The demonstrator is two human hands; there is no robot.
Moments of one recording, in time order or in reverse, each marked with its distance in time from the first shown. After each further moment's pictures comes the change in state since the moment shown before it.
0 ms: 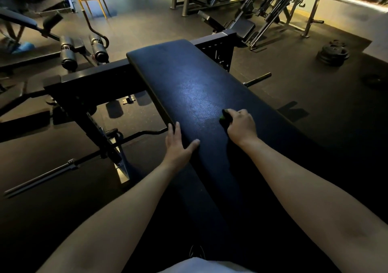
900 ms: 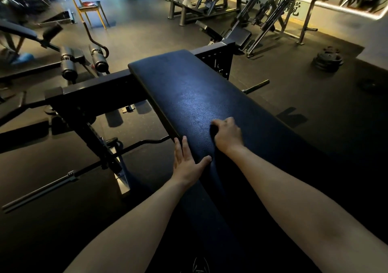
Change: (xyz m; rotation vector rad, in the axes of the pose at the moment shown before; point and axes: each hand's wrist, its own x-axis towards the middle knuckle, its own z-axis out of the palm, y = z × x) left_hand 0.000 -0.006 0.015 0.065 -0.016 -0.008; right_hand 0.004 -0.054 0.019 0.012 -0.043 -0.004
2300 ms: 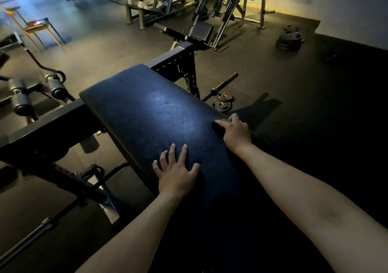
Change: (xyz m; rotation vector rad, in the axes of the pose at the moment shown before) left_hand 0.046 0.086 0.032 0.613 -0.084 0.108; right_hand 0.058 0.130 -0.062 -0.061 0.081 0.101
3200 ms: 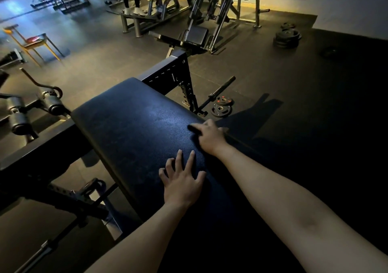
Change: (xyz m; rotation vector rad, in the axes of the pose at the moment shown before) left_hand 0.042 0.043 0.003 0.129 -0.034 0.078; right_hand 0.074 -0.026 0.028 0.230 -0.155 -0.004
